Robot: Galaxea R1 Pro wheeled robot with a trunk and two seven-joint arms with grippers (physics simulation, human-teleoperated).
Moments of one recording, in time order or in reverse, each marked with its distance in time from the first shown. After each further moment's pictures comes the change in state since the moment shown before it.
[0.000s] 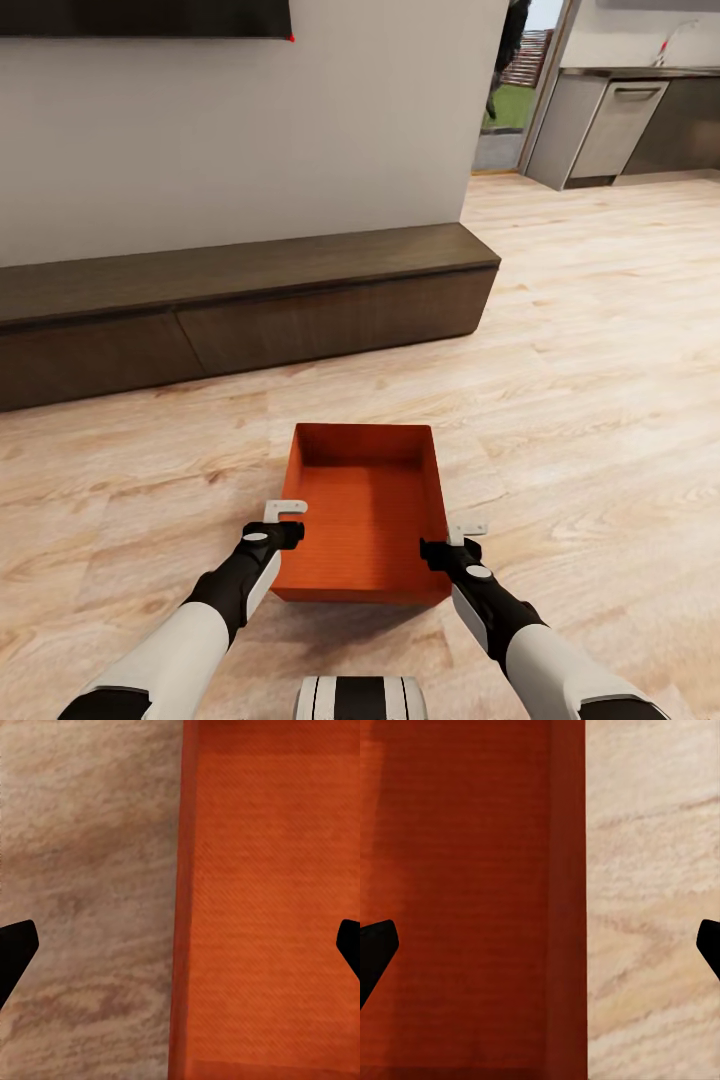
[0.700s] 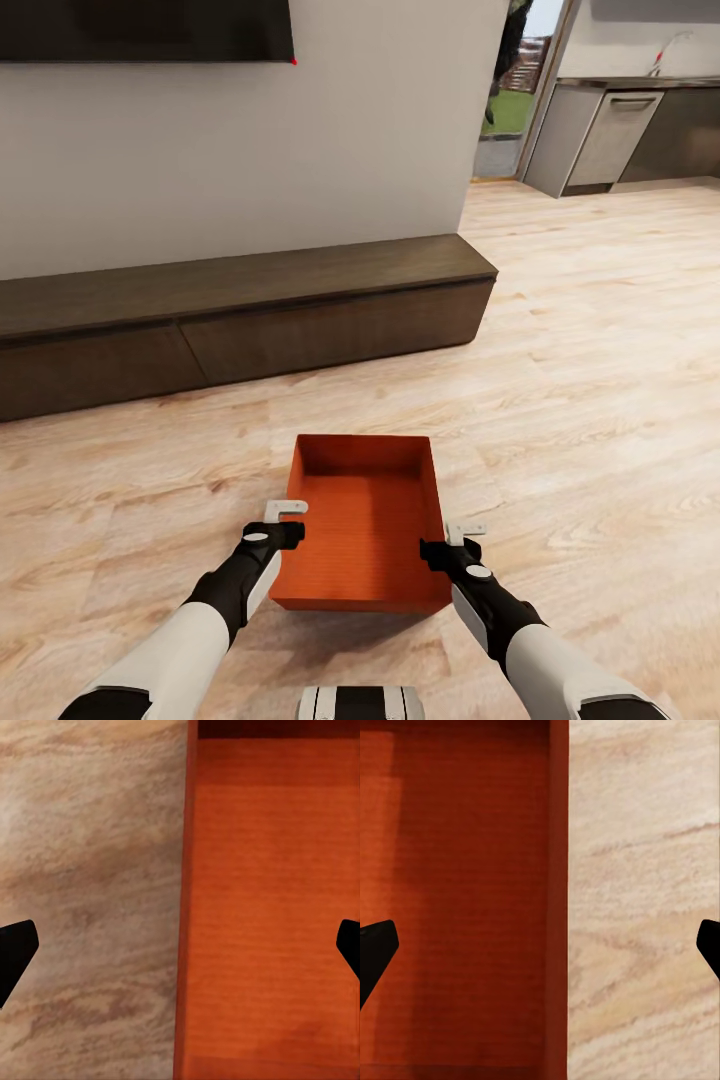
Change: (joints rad) left arm 0.000 -0.002 0.000 0.001 0.001 0.000 -0.001; right arm 0.000 0.000 0.003 -0.001 0.000 0.001 0.001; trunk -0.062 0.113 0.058
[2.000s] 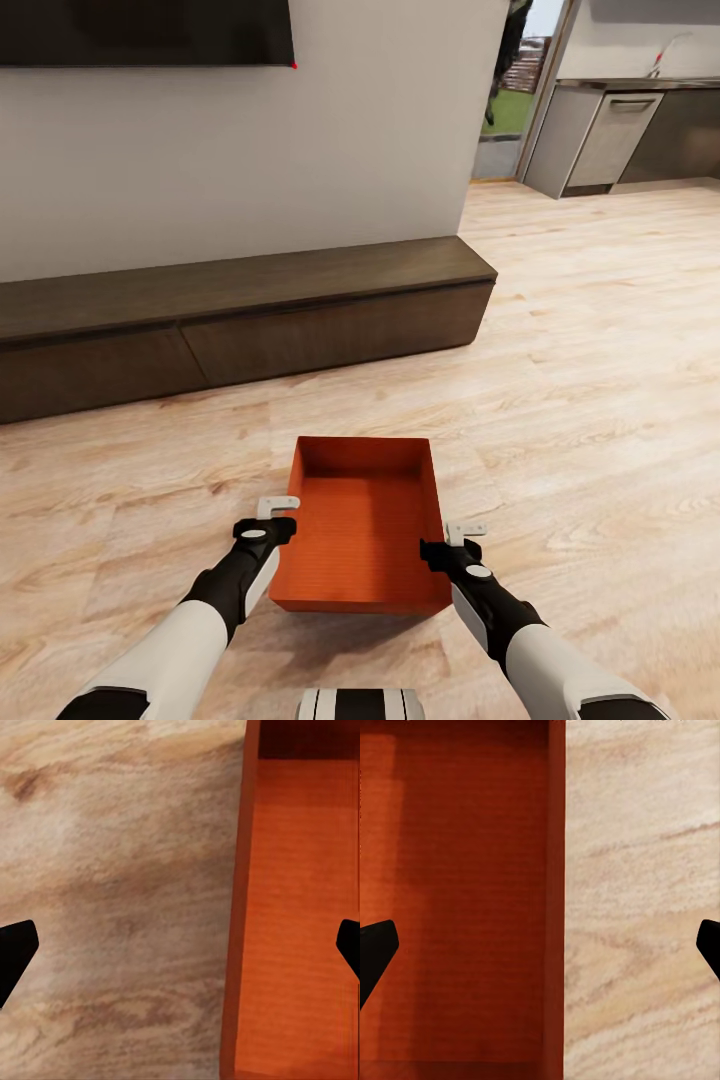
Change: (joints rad) left arm 0.000 0.005 0.002 -0.022 0.001 0.002 0.089; right arm 0.000 0.000 -0.001 -0.001 0.000 0.009 -0.002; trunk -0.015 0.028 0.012
